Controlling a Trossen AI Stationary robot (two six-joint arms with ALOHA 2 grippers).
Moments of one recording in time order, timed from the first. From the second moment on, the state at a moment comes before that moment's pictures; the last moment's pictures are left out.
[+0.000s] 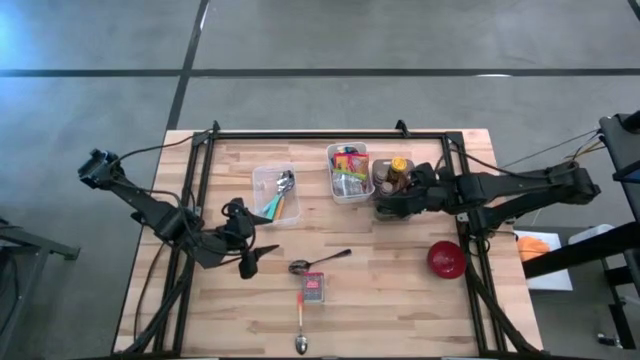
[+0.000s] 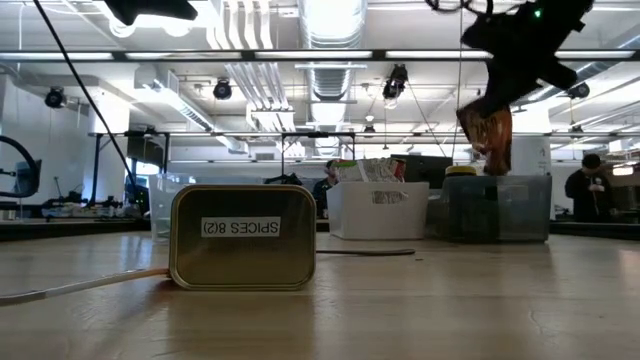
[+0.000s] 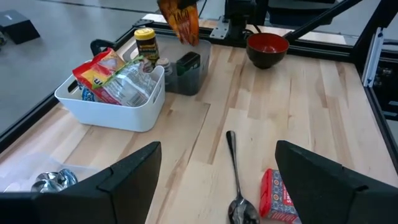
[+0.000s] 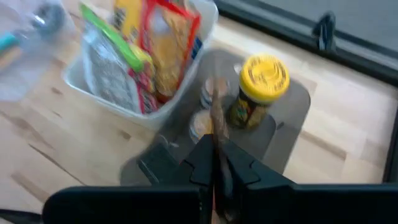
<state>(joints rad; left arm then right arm) -0.58 1.10 0.91 -0.47 -0.74 -0.50 0.08 1.06 0.90 -0.96 0.65 1.00</state>
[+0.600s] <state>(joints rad) -0.58 1.10 0.91 -0.48 -0.74 -0.50 0.03 1.05 0.92 -0.97 0.68 0.93</state>
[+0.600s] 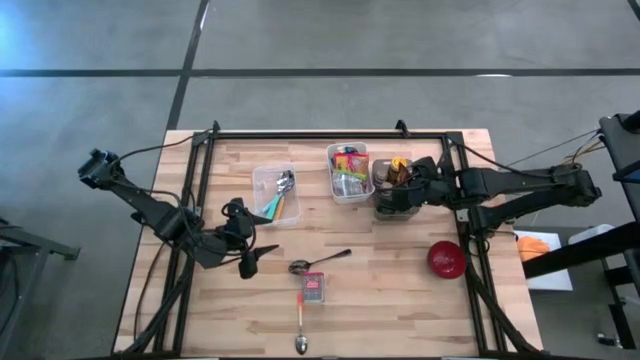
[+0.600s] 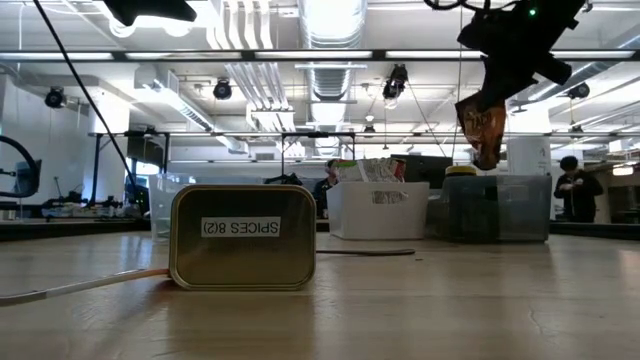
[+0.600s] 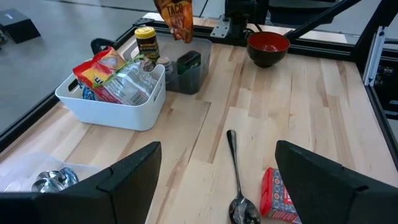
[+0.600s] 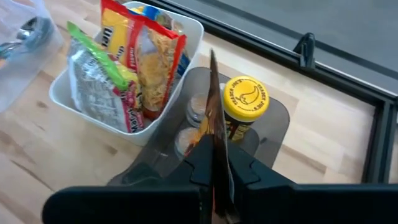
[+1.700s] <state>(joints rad) -0.58 1.10 0.91 -0.48 -0.74 -0.50 0.02 1.05 0.54 -0.60 0.68 1.04</state>
